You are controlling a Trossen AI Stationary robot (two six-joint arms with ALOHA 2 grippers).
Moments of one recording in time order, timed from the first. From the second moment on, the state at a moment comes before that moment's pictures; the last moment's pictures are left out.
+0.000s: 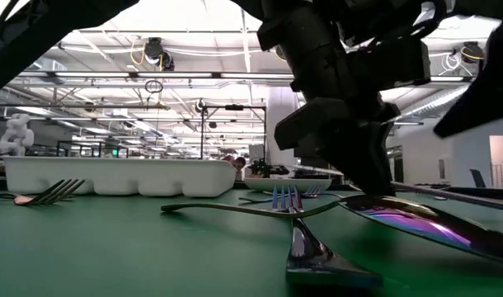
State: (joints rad) left arm -0.17 2.48 2.13 -0.77 0.05 0.63; right arm 0.85 1.75 1.02 -0.78 0.87 1.43
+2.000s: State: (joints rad) left arm 0.01 1.27 1.22 -1.20 -0.47 -0.15; right arm 0.90 1.68 1.02 -0.87 1.07 1.48
